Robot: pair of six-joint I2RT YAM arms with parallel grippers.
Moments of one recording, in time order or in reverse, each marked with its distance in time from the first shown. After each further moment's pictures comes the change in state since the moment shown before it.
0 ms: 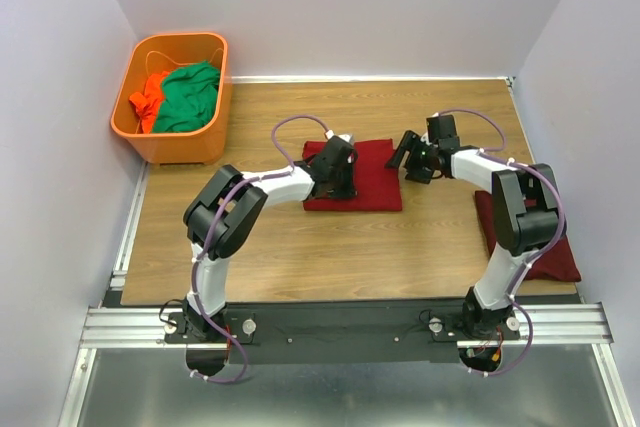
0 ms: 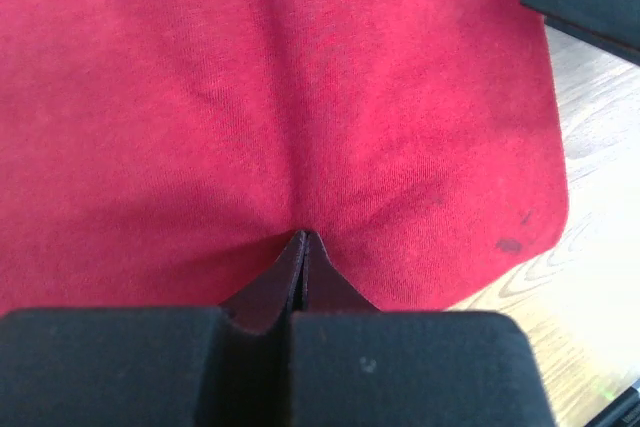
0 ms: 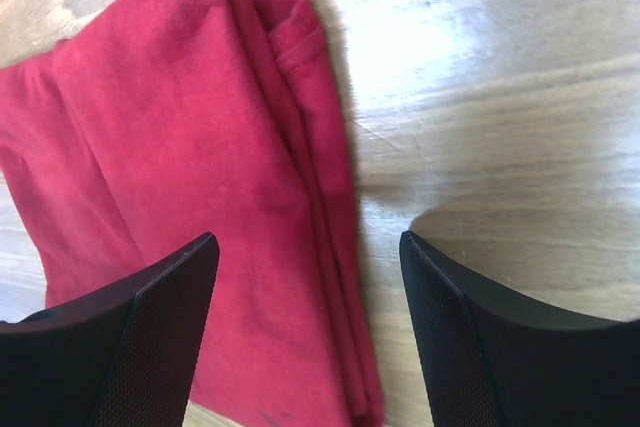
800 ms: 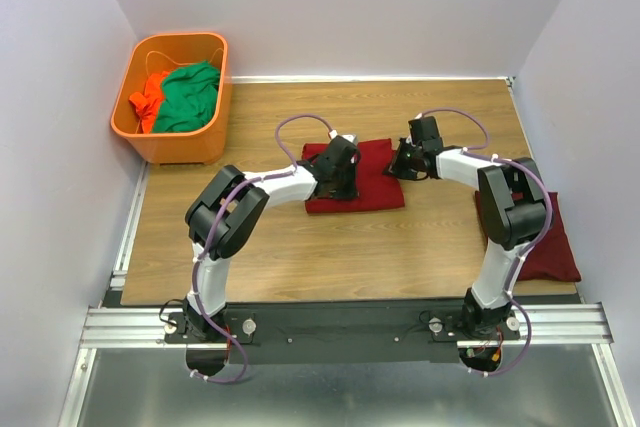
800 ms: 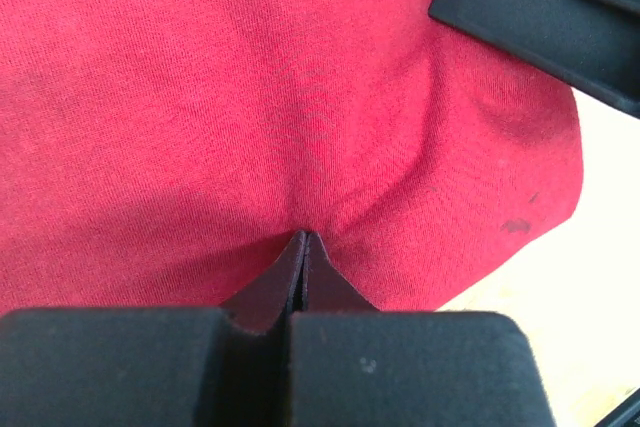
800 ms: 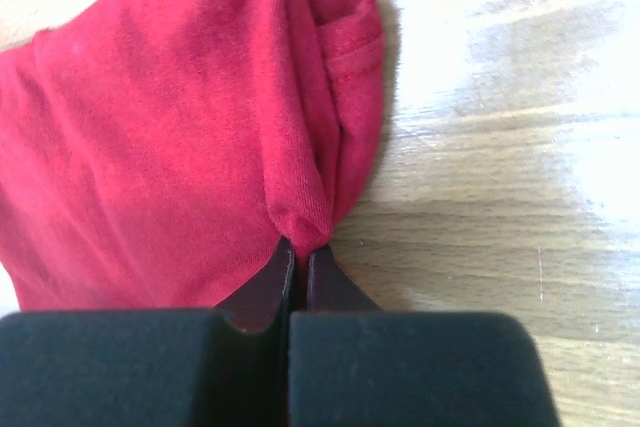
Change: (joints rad) left arm -0.020 0.013 0.028 -0.024 -0.019 0.018; right arm 0.091 0.072 0.037 0.034 0.079 -0.011
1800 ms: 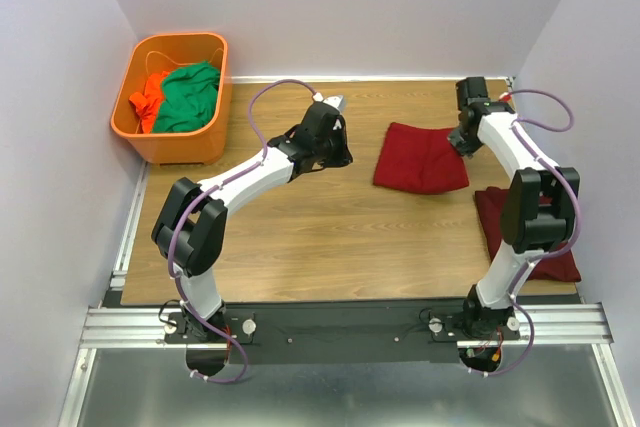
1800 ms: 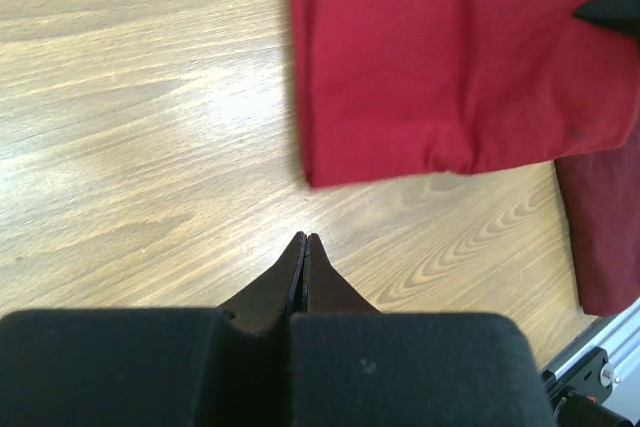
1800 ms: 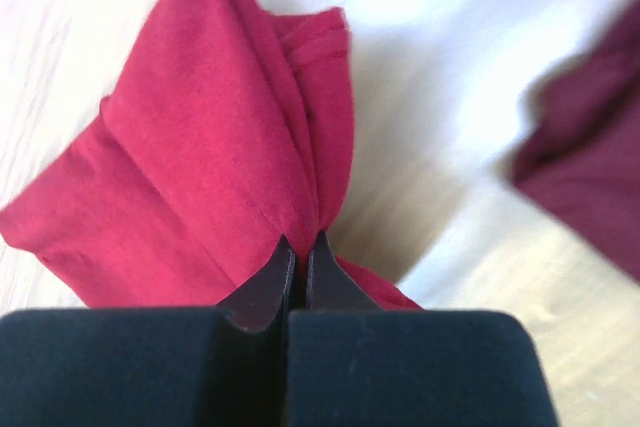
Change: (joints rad) left arm 0.080 -0.210 0.106 -0.134 0.026 0.050; right arm -0.219 -0.072 0.368 -0.665 0.527 0.340
